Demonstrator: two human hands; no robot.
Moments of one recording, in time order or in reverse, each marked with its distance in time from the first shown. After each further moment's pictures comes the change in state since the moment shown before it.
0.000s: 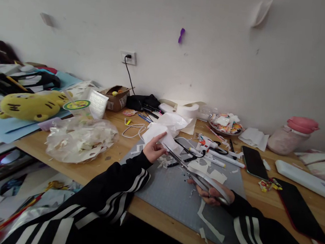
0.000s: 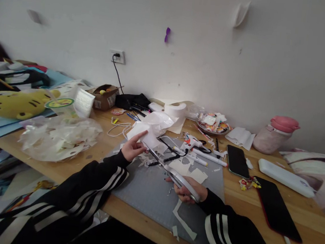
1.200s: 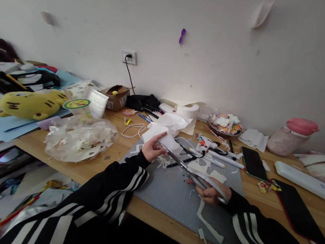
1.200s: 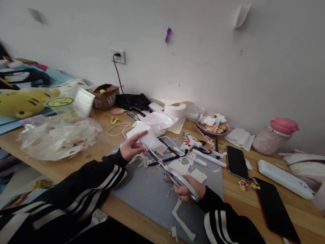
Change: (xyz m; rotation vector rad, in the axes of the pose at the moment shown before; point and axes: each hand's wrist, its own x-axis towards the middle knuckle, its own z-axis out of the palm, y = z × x) left_hand 0.001 0.004 -0.003 -0.031 -0.019 -0.050; right_hand 0.005 -0.005 0.001 -0.045 0.025 0.048
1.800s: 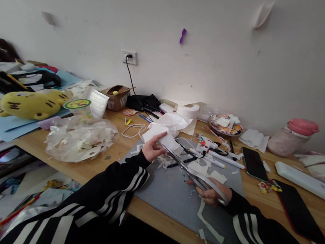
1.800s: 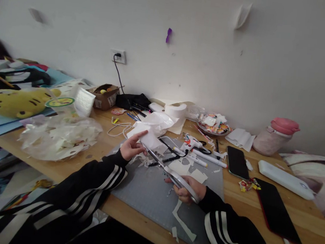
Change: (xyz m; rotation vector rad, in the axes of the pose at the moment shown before) left_hand -0.001 0.004 0.001 -0.004 0.006 -0.012; right_hand 0.000 0.004 -0.004 -0.023 -0.004 0.003
